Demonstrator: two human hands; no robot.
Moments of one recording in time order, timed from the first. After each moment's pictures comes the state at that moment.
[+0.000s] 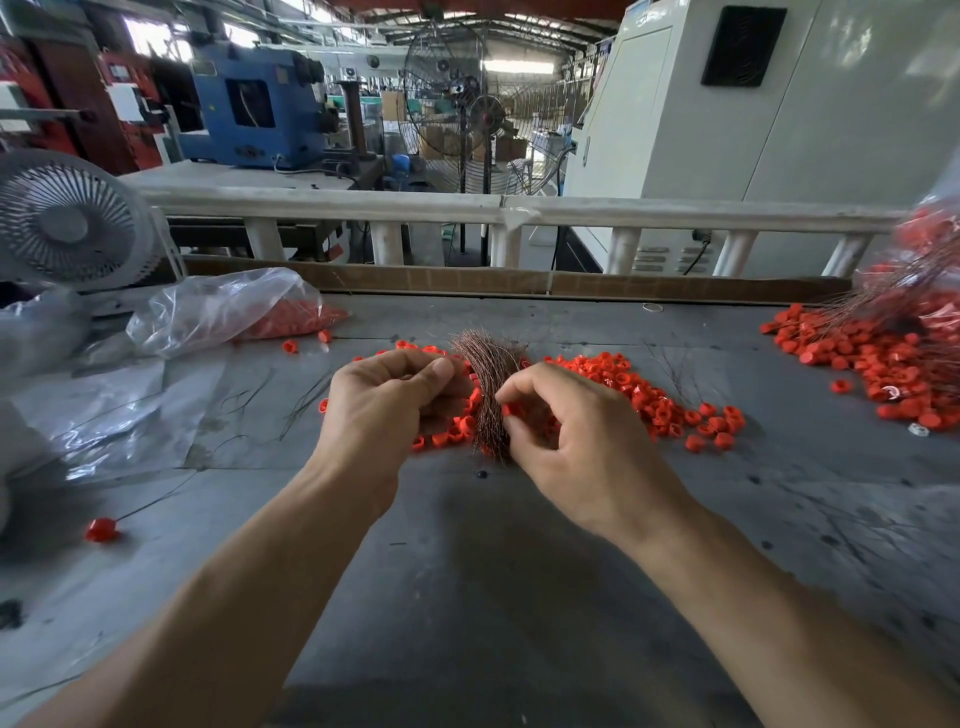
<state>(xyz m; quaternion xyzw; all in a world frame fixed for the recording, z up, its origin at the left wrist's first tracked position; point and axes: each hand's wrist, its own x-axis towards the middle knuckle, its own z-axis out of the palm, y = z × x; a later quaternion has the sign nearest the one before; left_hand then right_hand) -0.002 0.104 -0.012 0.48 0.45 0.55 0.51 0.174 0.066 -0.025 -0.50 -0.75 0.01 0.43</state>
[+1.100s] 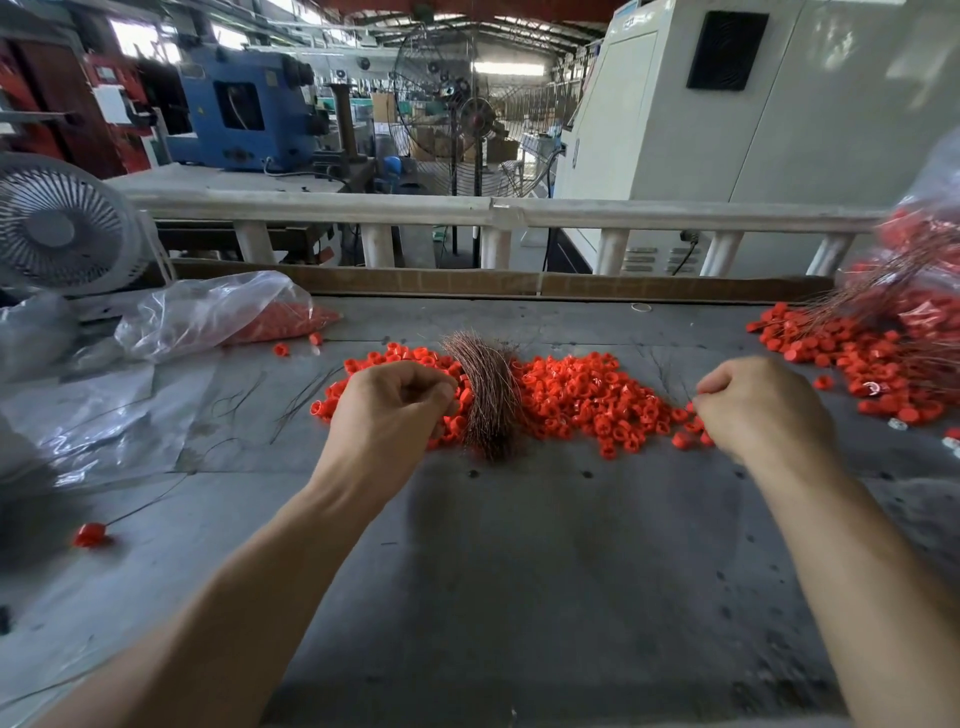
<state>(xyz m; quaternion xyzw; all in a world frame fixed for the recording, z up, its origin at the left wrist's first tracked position) -0.006 0.115 -0.028 0.61 0.51 0.48 0.37 0.295 0.086 -0.009 -0.88 -0.41 0.02 0.25</state>
